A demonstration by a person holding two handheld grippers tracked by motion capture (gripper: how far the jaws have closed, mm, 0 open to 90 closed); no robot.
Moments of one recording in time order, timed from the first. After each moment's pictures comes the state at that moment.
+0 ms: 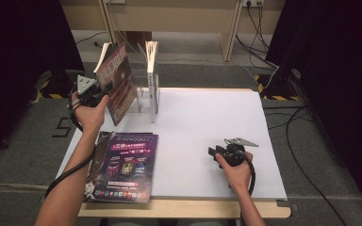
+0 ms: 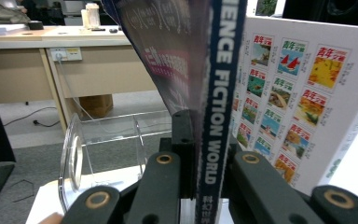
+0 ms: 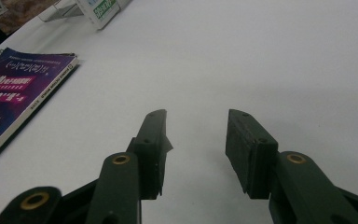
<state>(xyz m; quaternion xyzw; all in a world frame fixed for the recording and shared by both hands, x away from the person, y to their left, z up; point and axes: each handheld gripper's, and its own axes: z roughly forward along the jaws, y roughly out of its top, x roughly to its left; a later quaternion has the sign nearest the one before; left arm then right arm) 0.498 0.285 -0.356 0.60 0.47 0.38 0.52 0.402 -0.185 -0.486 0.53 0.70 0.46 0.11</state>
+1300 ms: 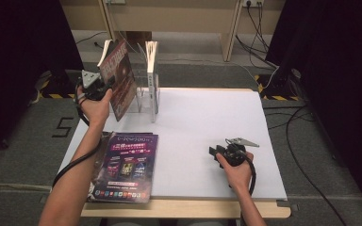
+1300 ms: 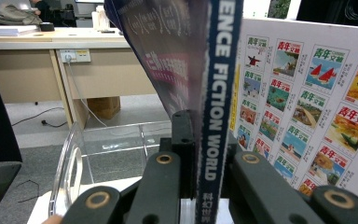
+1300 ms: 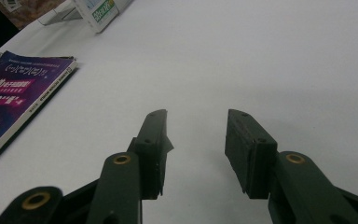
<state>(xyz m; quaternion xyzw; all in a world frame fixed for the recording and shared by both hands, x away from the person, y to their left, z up) 0.524 0.280 -0.357 0.59 0.49 0.39 0.52 0.402 -0.187 -0.486 0.53 0.70 0.46 0.12</state>
